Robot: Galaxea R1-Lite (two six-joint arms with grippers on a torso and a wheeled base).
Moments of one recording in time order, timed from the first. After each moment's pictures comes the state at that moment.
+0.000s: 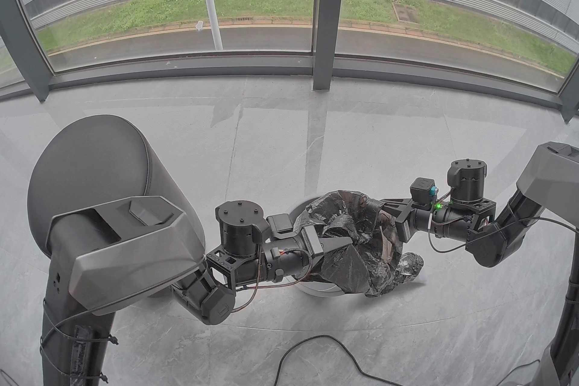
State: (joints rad) left arm -0.62 2.39 -1.00 -1.27 -0.61 -1.10; right arm 0.27 2.16 -0.82 -1.00 0.37 -0.36
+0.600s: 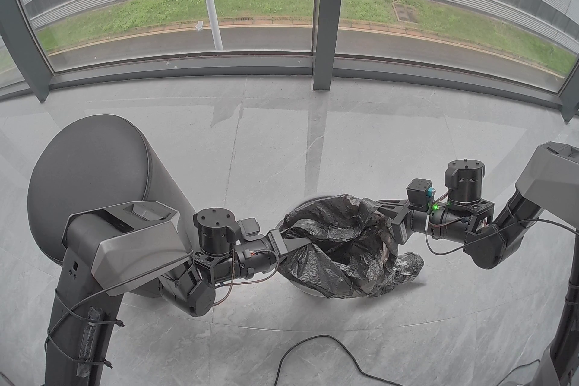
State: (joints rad) left arm -0.47 2.52 -1.03 -1.31 -0.60 -0.98; right arm 0.29 2.15 -0.82 -1.00 0.37 -0.36
